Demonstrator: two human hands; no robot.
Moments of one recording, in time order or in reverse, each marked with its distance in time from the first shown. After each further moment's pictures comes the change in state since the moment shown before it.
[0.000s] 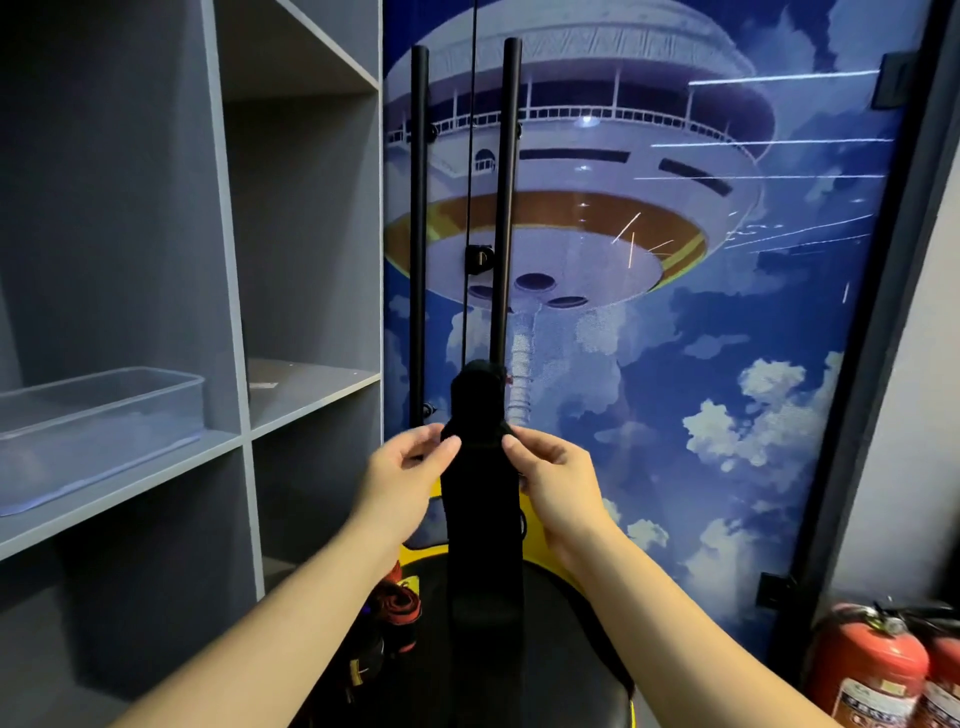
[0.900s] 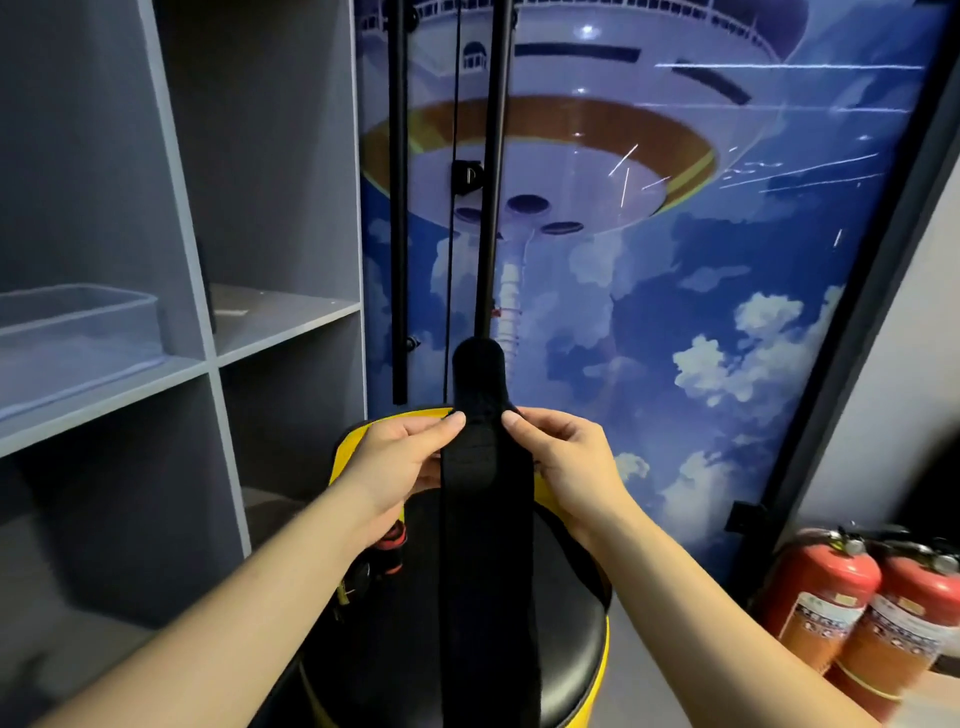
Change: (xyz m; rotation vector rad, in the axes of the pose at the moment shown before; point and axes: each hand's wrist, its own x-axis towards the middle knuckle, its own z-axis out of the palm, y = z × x) left_hand -0.016 -0.036 0.003 -0.143 -0.300 -0.266; right_hand -0.021 0.034 -0.033 0.022 -0.067 0.055
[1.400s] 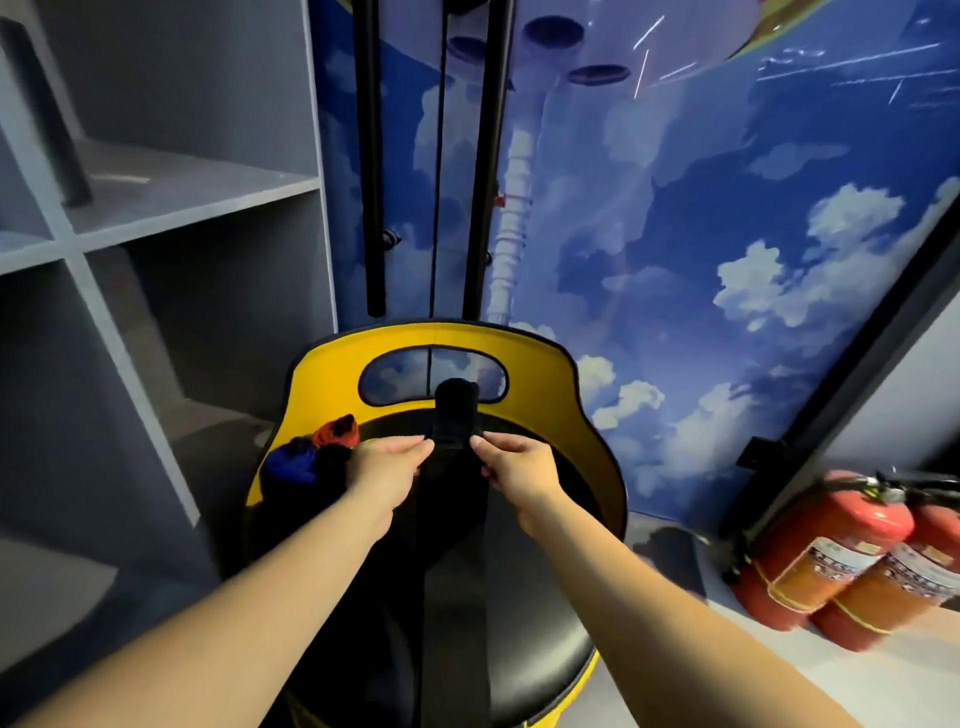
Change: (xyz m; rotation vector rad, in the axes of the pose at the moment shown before) left_hand 0.127 -0.207 -0.031 0.198 0.449 -0.340; right_hand 0.100 0.213 -0.028 -0.225 0.252 0.412
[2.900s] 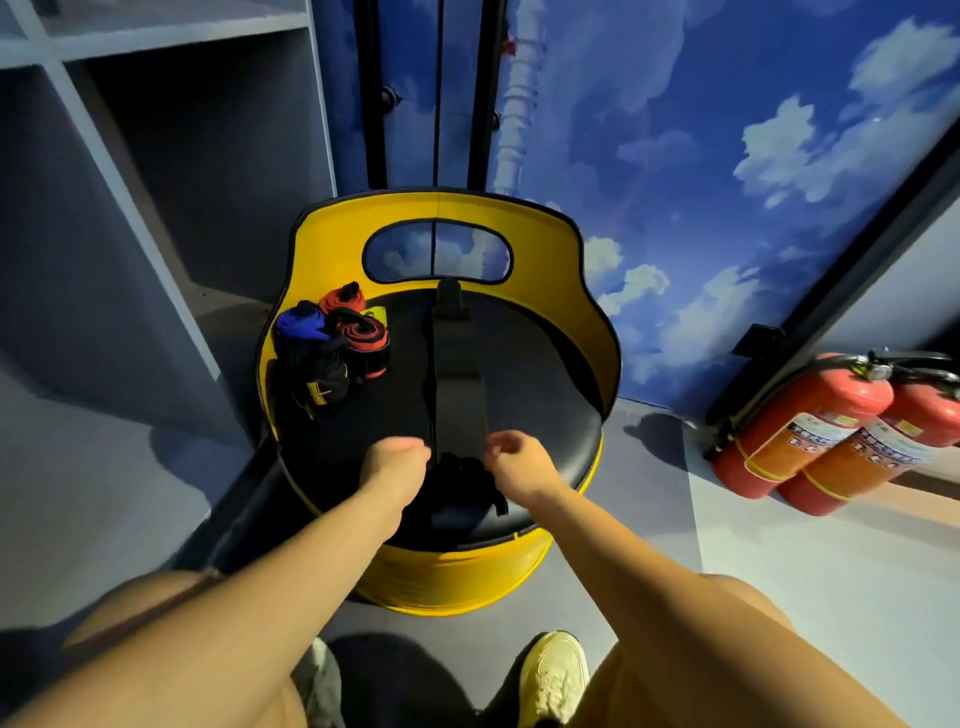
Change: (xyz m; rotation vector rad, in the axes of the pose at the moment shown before) left_hand -0.086 -0.147 -0.016 0.123 -0.046 -0.264; right_hand -0.079 0.139 -0.041 -0.607 -0.164 0.067
